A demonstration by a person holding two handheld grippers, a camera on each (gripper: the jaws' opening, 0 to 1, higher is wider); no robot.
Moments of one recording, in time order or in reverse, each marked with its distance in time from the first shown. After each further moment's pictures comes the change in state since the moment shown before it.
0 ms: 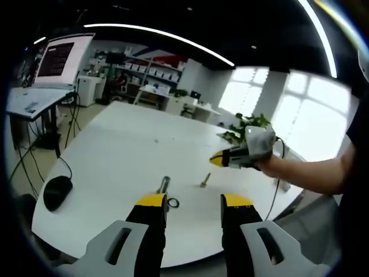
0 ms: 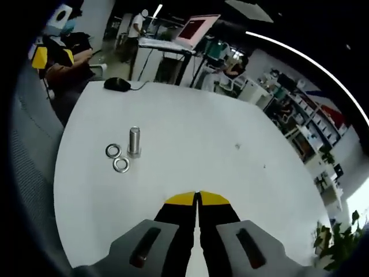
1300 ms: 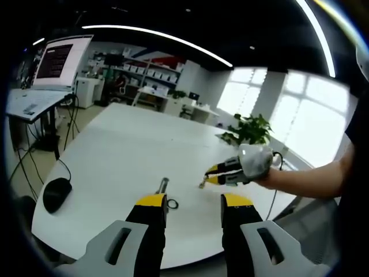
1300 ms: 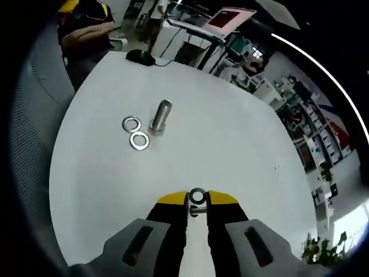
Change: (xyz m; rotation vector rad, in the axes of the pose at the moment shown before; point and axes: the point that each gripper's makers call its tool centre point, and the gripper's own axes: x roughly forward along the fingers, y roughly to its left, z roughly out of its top) left arm 0.001 -0.002 0.002 0.010 -0.007 -0.010; right arm 0.013 0.046 -0.026 -0.190 0.094 0.005
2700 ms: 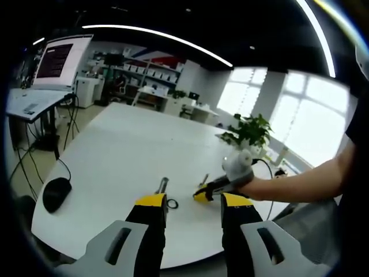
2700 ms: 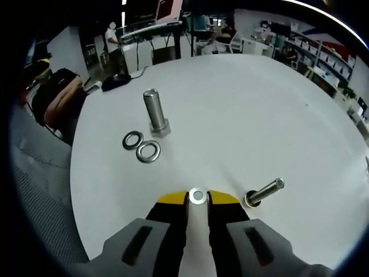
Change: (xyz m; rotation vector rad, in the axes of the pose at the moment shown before) left arm 0.000 0.000 -0.001 -0.002 0.001 0.000; right arm 0.043 0.058 -0.019 0.564 0.035 0.224
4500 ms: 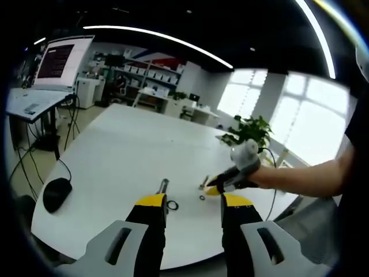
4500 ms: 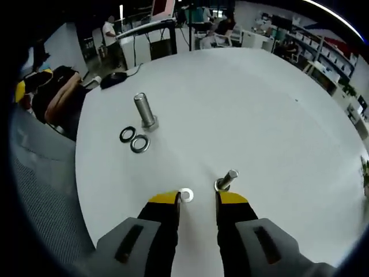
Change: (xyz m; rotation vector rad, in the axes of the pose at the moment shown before) left arm -0.001 0.000 0.002 -0.002 -0.012 0.002; right arm -0.031 -0.021 -0.006 -0.002 0.077 -0.001
